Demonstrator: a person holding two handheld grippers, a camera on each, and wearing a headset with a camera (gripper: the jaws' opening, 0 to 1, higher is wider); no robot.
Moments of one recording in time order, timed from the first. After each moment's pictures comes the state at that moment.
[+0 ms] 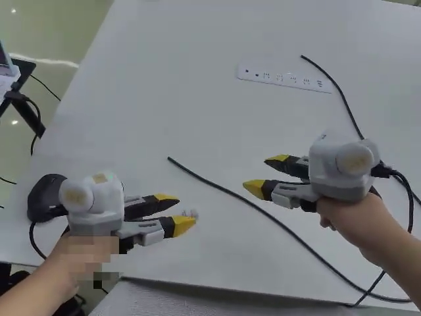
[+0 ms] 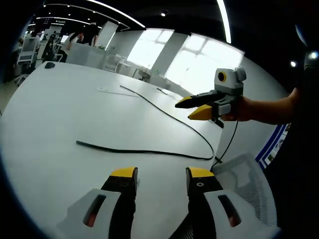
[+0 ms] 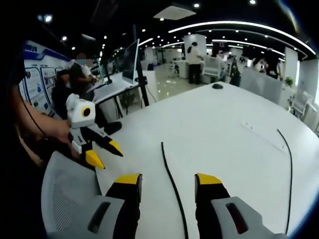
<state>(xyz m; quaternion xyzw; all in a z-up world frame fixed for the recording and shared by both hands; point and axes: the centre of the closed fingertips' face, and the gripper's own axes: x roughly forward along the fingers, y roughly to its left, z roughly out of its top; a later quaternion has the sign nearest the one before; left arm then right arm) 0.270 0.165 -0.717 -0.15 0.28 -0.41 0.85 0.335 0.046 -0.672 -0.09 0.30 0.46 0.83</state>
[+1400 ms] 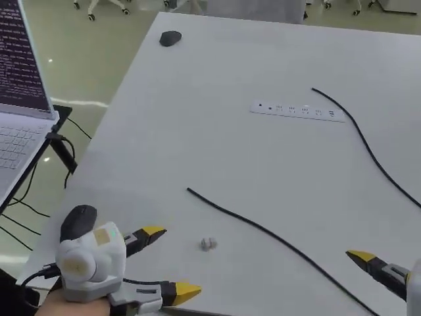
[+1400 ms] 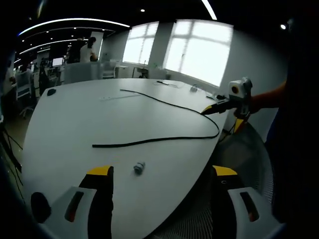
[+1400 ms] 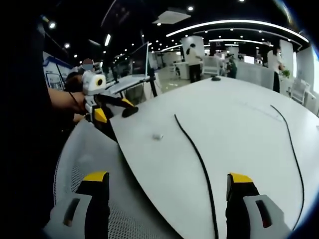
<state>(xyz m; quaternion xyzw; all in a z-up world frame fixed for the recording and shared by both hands) 0.220 0.193 -0.705 -0.01 0.27 -0.39 0.88 0.220 -0.032 -0.713 -0.06 0.31 0.47 0.82</state>
